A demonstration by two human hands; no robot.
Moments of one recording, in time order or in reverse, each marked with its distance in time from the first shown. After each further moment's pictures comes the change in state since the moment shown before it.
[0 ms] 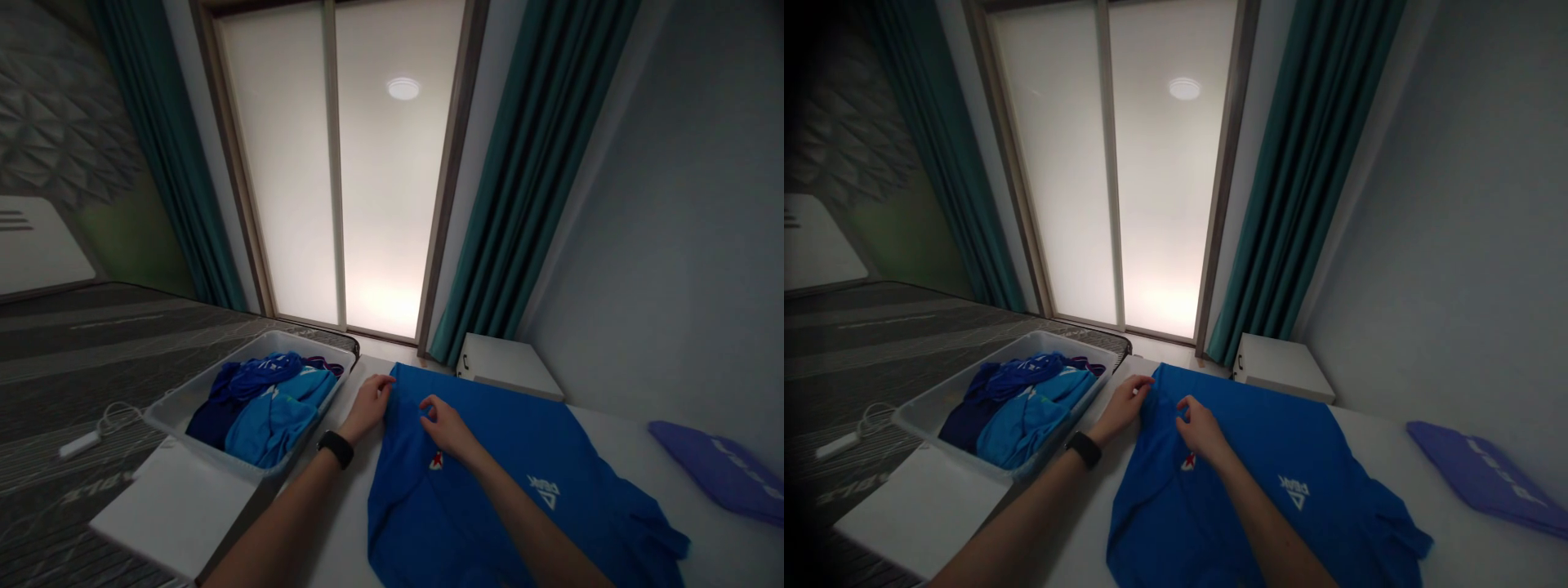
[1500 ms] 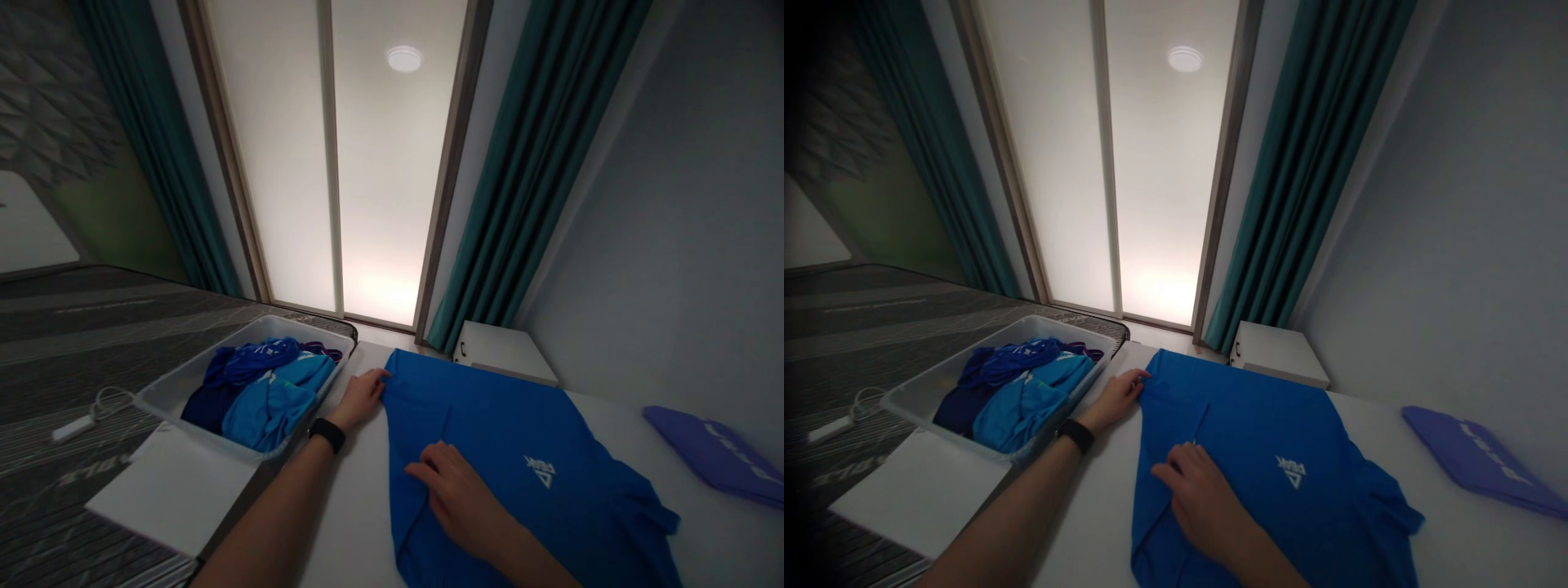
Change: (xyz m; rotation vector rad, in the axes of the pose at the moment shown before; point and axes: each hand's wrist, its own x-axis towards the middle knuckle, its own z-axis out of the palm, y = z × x) left_hand -0.007 -0.023 -0.012 0.368 -0.172 0.086; right_hand -0.114 -0.007 -0.003 -0.438 -0.166 -0.587
